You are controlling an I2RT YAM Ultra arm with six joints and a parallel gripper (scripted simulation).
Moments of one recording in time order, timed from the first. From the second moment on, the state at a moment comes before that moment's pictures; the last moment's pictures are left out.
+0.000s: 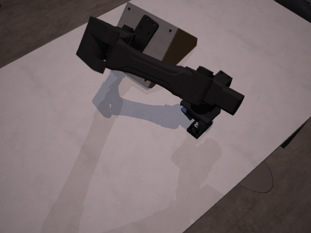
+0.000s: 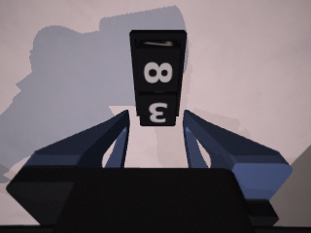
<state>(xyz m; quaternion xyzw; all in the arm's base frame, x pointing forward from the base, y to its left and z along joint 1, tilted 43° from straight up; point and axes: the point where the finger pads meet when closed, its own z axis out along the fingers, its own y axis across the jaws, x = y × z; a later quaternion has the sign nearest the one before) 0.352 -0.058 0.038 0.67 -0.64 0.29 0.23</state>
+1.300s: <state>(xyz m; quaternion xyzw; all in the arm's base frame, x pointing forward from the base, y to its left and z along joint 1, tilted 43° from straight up) 0.355 -0.076 0.019 0.68 -0.64 0.29 0.23</state>
